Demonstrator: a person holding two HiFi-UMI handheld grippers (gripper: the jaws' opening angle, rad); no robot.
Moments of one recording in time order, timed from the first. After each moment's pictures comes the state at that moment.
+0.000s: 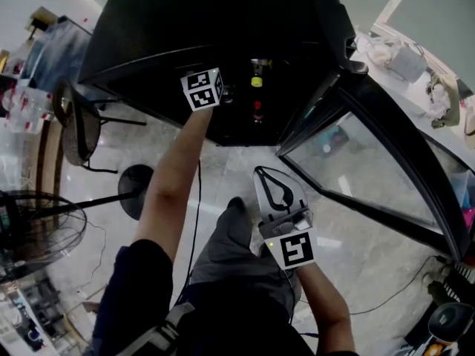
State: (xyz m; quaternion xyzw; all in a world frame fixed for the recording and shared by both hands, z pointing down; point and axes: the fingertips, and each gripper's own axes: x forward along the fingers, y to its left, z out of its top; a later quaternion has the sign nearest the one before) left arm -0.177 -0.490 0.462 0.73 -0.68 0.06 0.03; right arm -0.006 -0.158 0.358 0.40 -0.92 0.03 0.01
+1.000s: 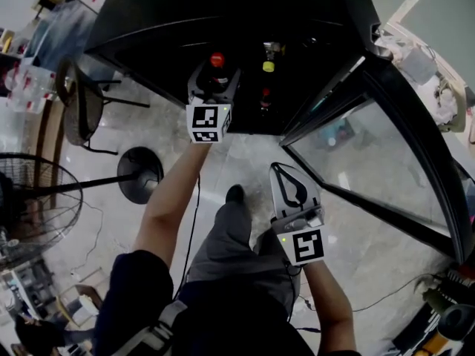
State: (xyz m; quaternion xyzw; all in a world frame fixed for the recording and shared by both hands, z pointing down) left arm -0.133 -0.364 0.449 0.79 -0.61 0.06 -0.03; right arm 0.009 -0.137 0.383 0.39 -0.92 0.04 0.04
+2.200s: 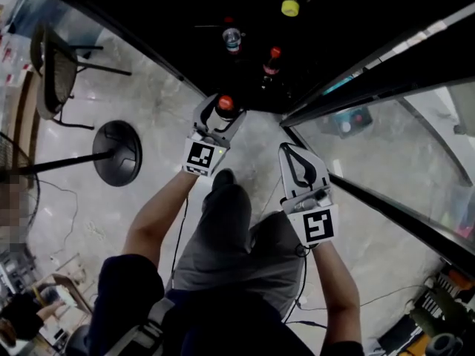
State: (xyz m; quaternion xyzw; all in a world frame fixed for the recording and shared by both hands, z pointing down) left arm -0.115 -0.220 0.739 0.84 -0.53 0.08 0.03; right arm 0.006 -0.142 0.610 0.35 -0.93 0.02 0.07
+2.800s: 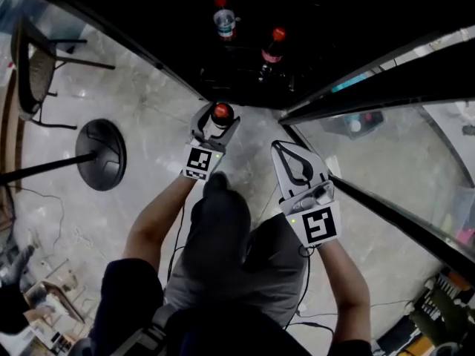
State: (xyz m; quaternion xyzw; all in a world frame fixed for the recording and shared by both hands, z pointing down) left arm -0.119 -0.209 0.915 0.84 -0.53 0.11 0.06; right arm -0.010 -0.153 0.725 0.31 -0.95 0.01 0.10
